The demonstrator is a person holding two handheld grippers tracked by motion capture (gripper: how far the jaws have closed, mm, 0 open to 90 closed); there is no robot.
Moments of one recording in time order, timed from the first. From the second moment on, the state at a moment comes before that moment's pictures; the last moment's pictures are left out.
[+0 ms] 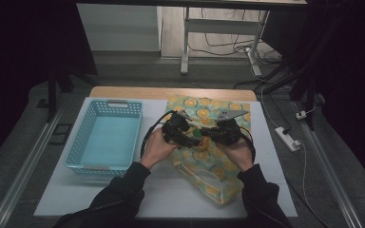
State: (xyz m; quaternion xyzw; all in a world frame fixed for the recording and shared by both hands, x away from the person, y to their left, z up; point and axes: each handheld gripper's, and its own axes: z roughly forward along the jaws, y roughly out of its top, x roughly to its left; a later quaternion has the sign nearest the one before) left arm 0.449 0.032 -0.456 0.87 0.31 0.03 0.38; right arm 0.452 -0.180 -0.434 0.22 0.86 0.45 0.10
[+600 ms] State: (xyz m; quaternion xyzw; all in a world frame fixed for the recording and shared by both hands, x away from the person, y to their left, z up) left arm 0.418 0.037 -0.460 0.87 0.27 0.01 0.40; right arm 0.451 -0.179 -0.434 0.22 0.86 0.45 0.10
